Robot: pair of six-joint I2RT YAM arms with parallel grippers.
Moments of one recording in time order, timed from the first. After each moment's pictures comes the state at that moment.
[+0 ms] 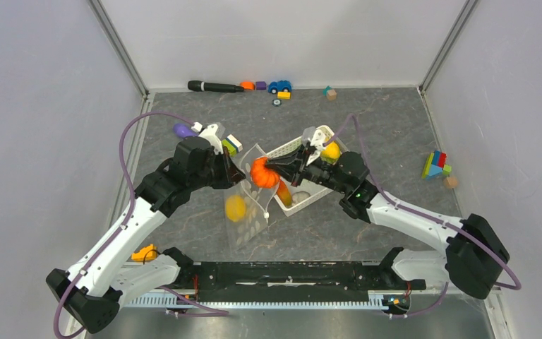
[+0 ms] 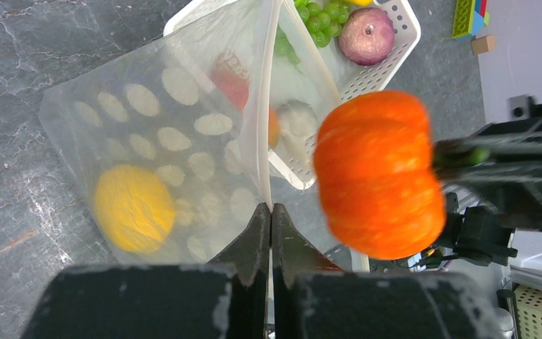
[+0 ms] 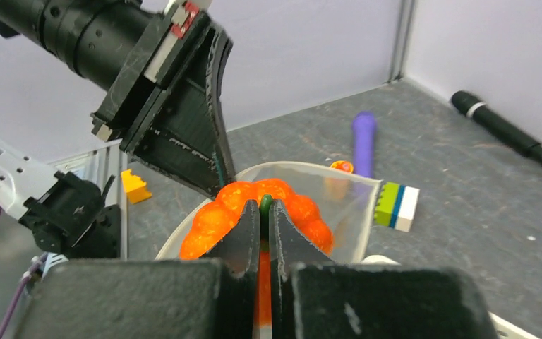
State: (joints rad) left arm -0.58 0.96 1.04 -0.69 0.09 -0.59; right arm 0.78 1.21 0.70 0.70 -0.40 0.16
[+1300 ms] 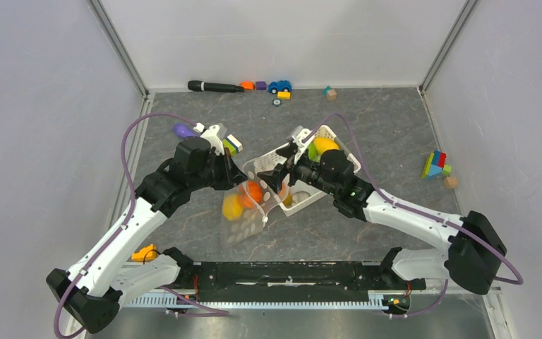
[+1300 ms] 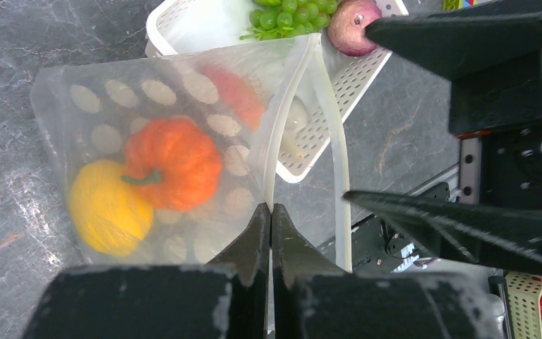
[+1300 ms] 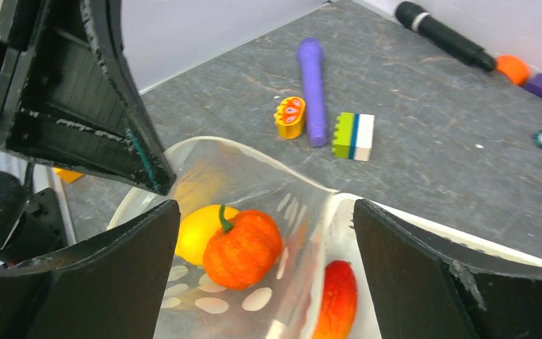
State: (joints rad) left arm -0.58 0.96 1.03 -0.68 0.13 -0.59; right arm 0.87 1.28 0.79 0.44 -0.15 0.10
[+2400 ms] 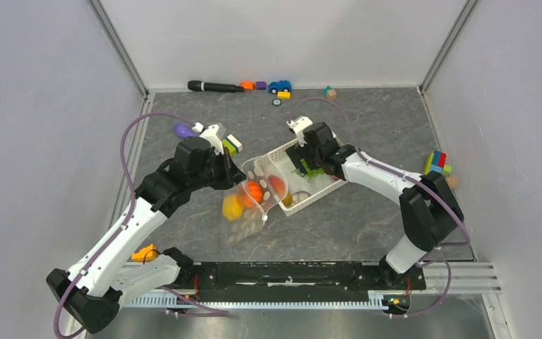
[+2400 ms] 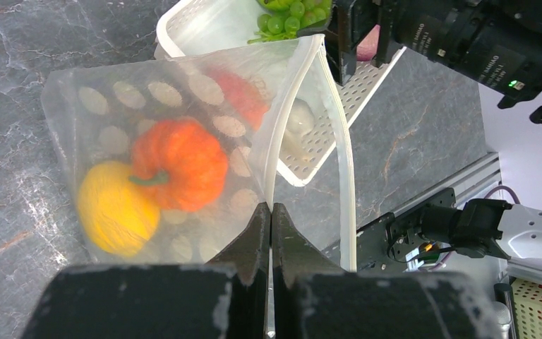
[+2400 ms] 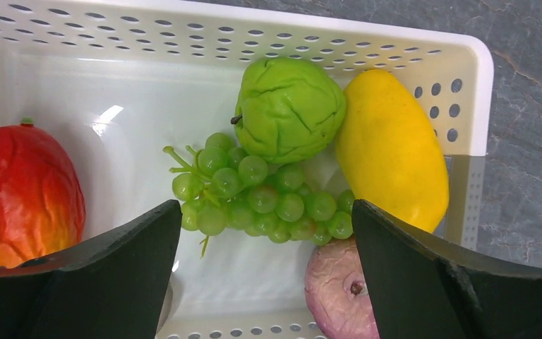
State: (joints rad) left arm -0.58 0.96 1.03 -0.68 0.11 -0.59; right arm 0.63 1.62 1.09 -0.24 0.20 -0.11
